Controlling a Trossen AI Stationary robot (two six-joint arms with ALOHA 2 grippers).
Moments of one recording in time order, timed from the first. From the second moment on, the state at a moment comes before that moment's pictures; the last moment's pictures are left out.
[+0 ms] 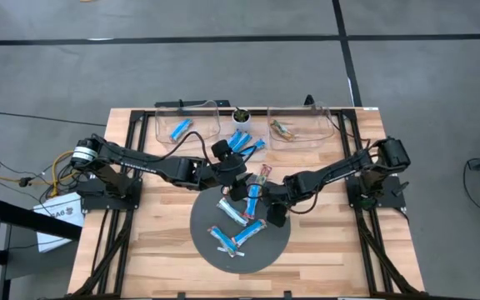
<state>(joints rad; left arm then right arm) -0.13 1.63 1.28 -0.27 -0.59 -0.09 0.19 1.75 0.97 -0.54 0.02 0.57</state>
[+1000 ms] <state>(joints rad) -0.21 1.51 1.09 -0.12 -0.37 0.03 0.19 1.75 0.97 -0.52 0.02 0.55</state>
